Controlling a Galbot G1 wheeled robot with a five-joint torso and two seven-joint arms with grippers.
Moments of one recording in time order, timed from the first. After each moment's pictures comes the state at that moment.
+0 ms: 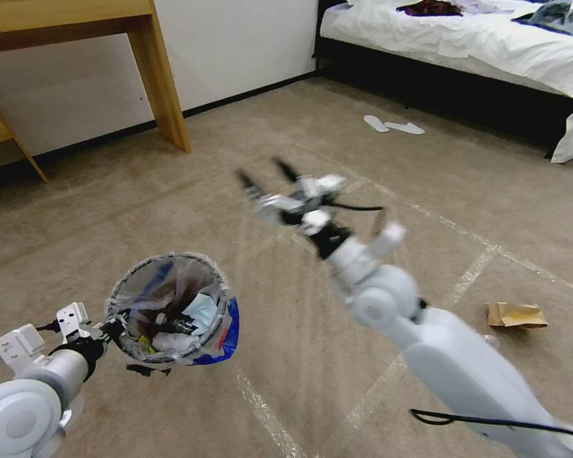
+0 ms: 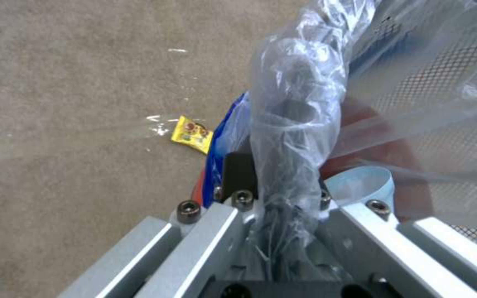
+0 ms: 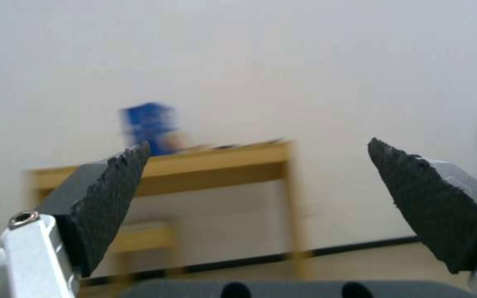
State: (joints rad) left arm 1.54 -1.22 -0.94 -2.30 -1.16 0.73 -0.50; right arm -0.86 1.00 0.17 2.04 0.78 0.18 -0.09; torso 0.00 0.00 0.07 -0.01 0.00
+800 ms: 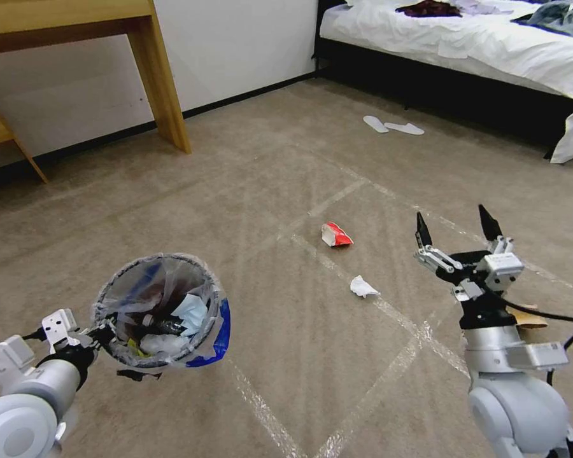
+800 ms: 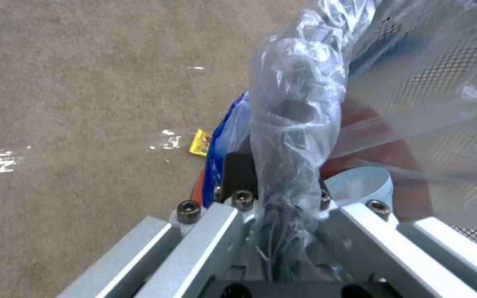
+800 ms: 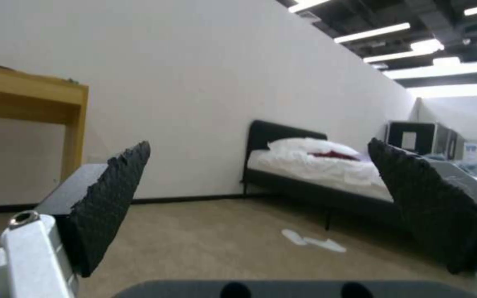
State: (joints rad) left arm 1.59 -1.27 -0.96 -2.34 -1.08 0.70 -0.48; right arm -1.53 1.22 0.61 2.25 0.18 0.25 0.12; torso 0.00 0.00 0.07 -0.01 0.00
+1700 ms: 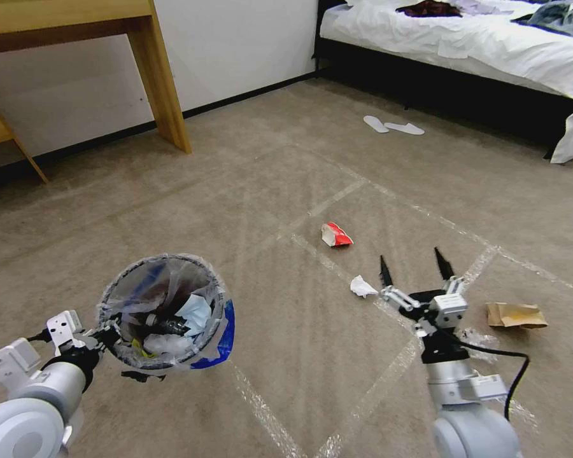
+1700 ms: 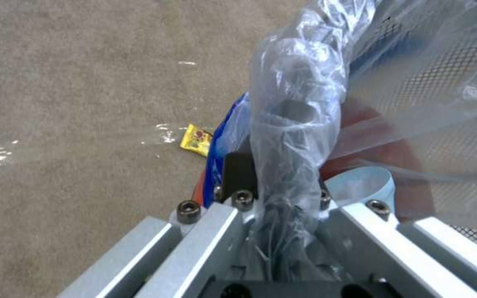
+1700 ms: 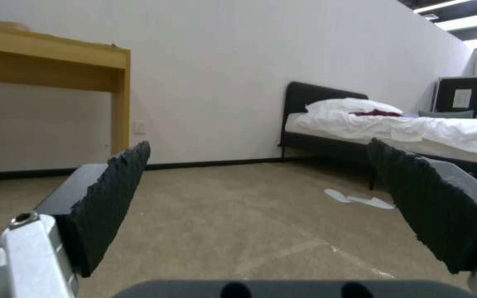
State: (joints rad) left arm 1.59 -1.30 -0.93 -2.36 -1.04 0.69 -0.47; right arm -1.56 1.29 0.49 2.12 0.12 0.32 0.05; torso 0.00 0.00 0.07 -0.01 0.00
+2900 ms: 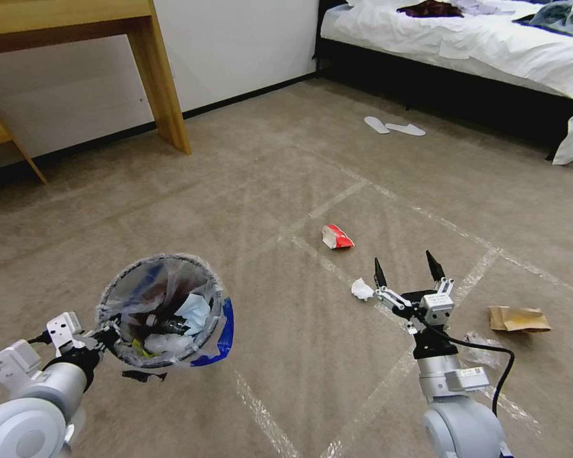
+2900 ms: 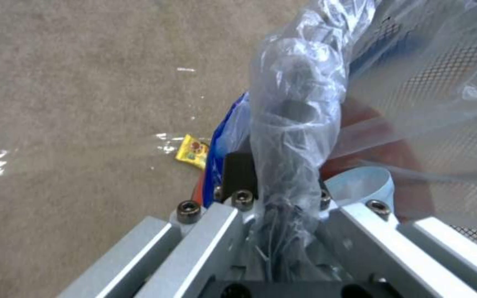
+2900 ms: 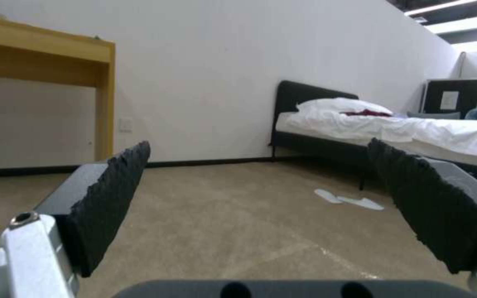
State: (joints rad) left arm 1.58 -1.31 -0.94 -2.33 -1.04 0.69 -0.46; right arm -1.52 1.32 0.51 2.09 0.10 0.32 0.04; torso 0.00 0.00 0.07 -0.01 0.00
